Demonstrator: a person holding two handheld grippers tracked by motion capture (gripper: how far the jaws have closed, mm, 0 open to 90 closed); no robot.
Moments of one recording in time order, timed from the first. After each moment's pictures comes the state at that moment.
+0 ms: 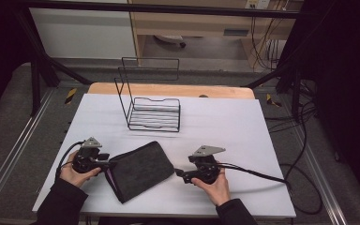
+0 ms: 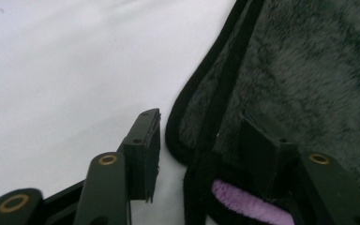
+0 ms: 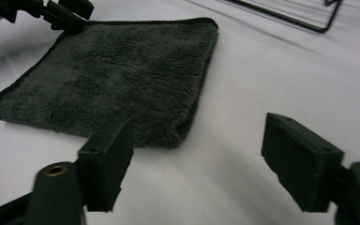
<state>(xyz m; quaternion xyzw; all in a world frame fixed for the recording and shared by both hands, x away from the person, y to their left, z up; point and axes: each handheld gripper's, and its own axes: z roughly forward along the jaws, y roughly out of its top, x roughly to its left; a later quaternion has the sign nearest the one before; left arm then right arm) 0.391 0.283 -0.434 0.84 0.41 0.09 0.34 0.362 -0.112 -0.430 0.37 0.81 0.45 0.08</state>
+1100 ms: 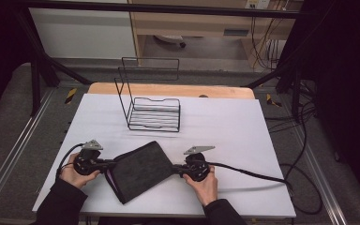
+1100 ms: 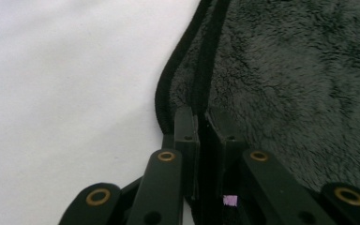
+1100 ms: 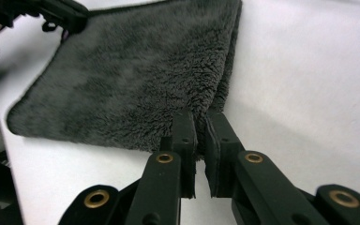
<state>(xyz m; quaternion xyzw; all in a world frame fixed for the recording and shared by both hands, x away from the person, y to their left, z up) 0.382 0.279 -0.430 0.85 0.40 0.05 0.34 0.371 -0.091 -0.441 0.41 0.81 0.43 0.00</state>
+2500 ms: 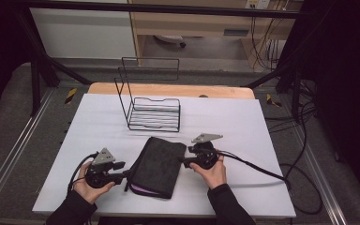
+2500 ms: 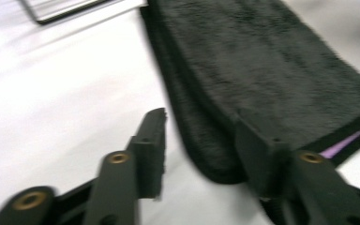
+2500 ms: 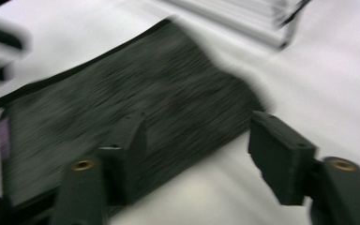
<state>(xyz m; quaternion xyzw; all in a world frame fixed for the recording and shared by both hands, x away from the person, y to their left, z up) 0.345 0.236 -0.423 0.83 0.38 0.13 0.39 0.393 -0.112 -0.421 0.39 0.81 0.42 0.09</state>
